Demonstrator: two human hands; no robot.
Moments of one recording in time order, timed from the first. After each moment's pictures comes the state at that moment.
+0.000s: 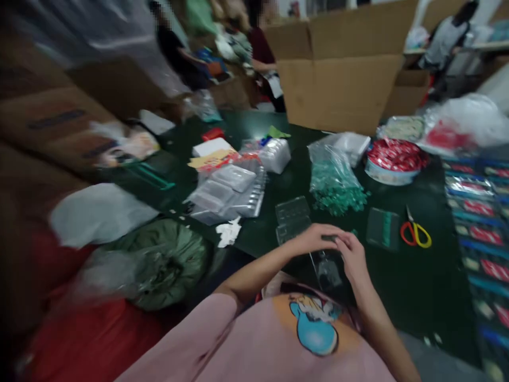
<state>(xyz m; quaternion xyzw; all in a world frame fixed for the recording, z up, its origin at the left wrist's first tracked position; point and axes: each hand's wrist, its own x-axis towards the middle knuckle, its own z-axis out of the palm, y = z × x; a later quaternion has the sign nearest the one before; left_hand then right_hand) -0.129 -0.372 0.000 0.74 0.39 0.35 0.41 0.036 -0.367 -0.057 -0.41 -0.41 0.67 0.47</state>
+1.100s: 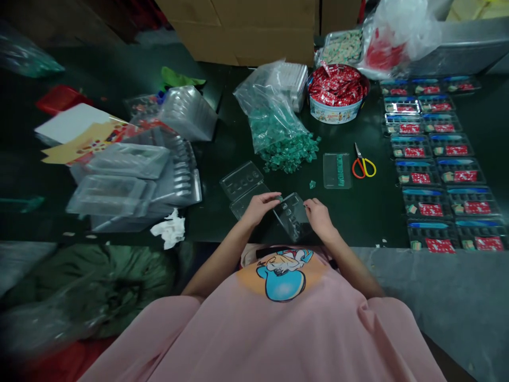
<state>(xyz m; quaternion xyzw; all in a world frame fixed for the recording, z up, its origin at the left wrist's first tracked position) -0.166 -0.373 -0.080 0.52 0.59 0.38 0.49 0.071 -0.373 -0.103 -0.52 -0.77 0.30 0.23</state>
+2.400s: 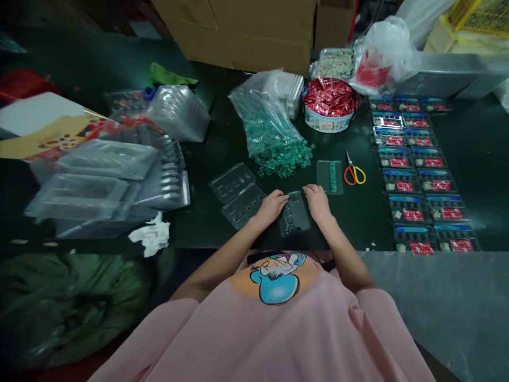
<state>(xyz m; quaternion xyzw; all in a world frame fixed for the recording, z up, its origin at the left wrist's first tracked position) -0.127 -0.343 -0.103 0.78 0.55 0.22 0.19 0.081 -0.317 -0.092 -0.52 -0.80 0.20 0.23</state>
